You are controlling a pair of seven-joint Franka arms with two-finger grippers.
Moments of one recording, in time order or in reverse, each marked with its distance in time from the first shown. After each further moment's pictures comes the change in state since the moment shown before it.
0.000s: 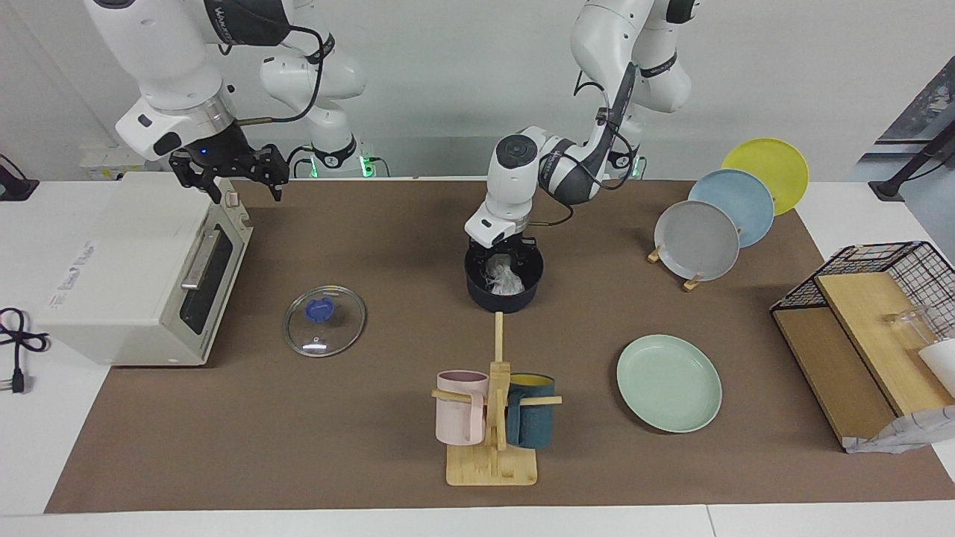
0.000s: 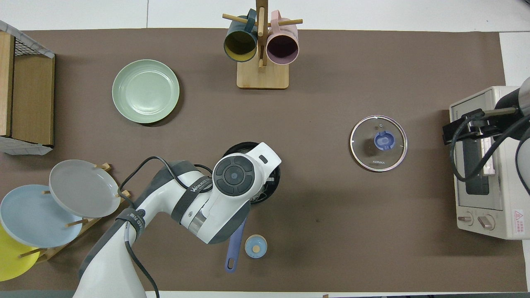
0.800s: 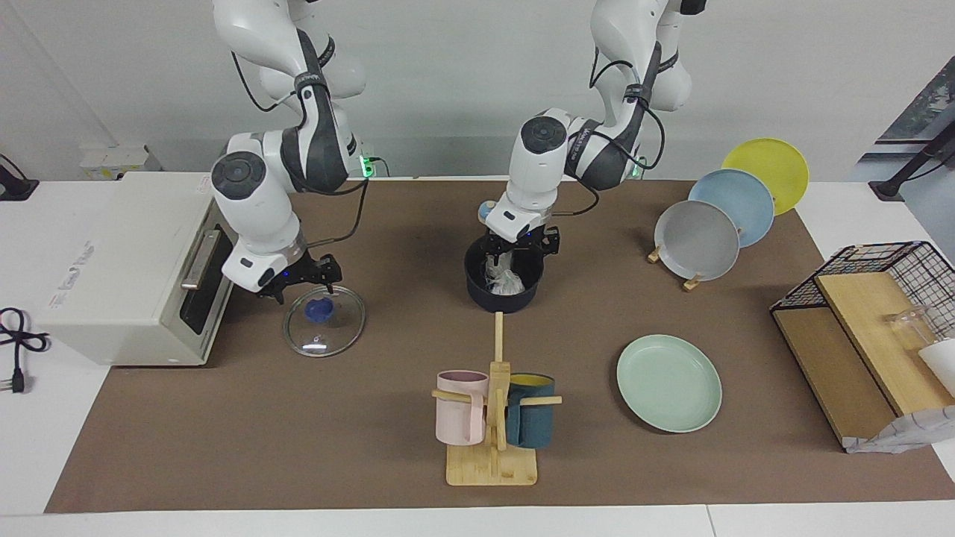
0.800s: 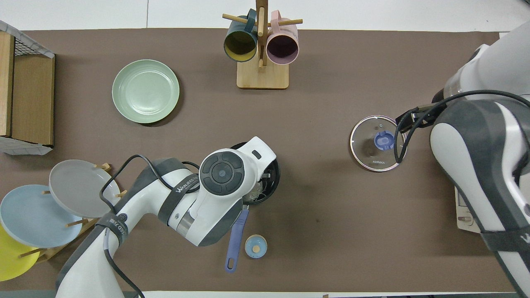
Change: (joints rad) left arm 0.018 -0.051 -0.010 -0.007 0.000 -0.026 0.003; right arm 0.046 0.089 0.005 -0.088 0.000 0.205 -0.009
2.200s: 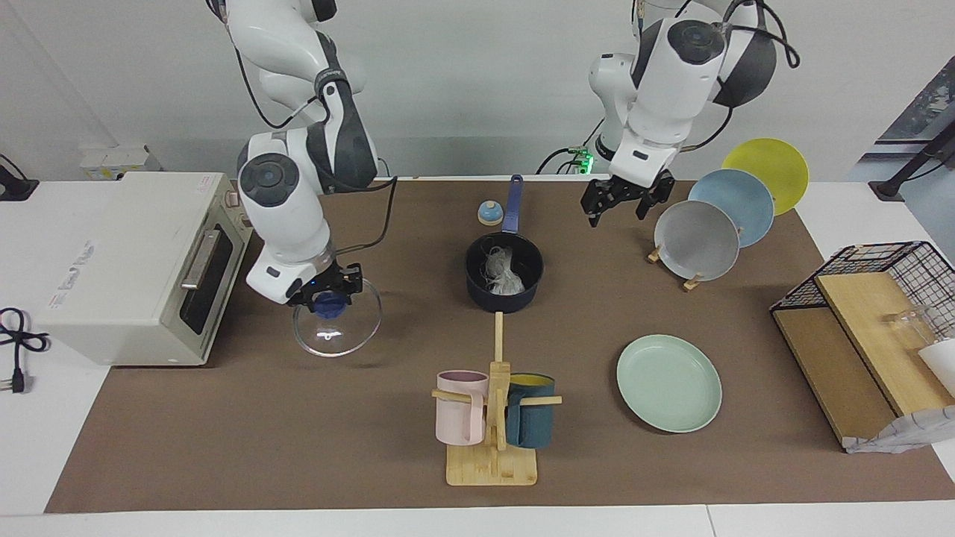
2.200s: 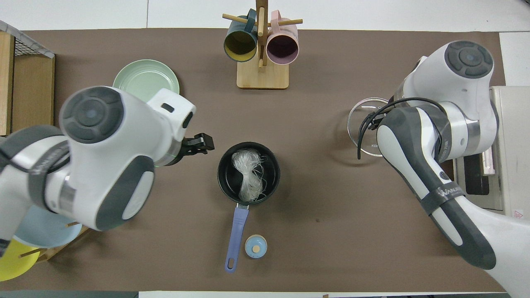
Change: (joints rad) left arm 0.225 -0.143 0.000 0.168 0.000 -0.371 -0.052; right arm 0.040 0.165 0.001 -0.181 0.000 0.370 -0.054
